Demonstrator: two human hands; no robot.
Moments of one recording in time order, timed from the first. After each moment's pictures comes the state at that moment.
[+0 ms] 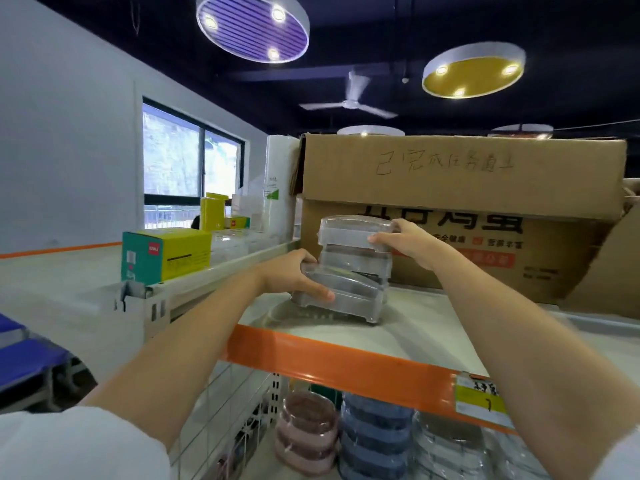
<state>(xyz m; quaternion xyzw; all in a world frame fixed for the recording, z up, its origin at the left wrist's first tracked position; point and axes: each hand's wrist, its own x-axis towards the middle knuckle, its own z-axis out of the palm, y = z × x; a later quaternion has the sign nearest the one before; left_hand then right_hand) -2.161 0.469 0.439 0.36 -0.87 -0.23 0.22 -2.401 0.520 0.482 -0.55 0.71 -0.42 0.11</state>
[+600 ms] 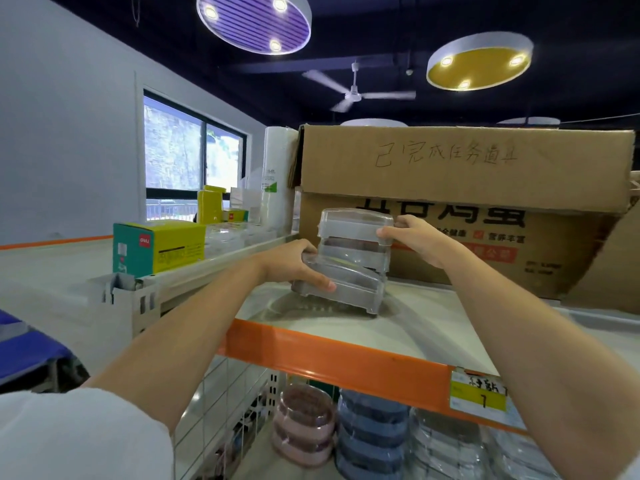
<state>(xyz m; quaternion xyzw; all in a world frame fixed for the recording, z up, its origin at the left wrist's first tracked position) -2.169 0.480 0.446 0.36 -0.87 -0.26 0.23 -2.422 0.520 0.475 -0.56 0.68 -0.44 0.14</state>
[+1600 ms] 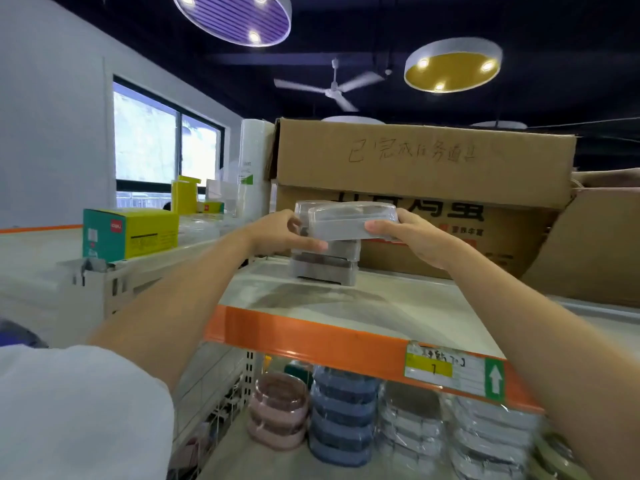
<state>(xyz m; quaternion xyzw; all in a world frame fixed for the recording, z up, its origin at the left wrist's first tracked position) -2.181 0.496 0.468 0.31 -0.88 -0.23 0.27 -2.419 0.594 0.476 -0.65 0.62 -0.42 0.16</state>
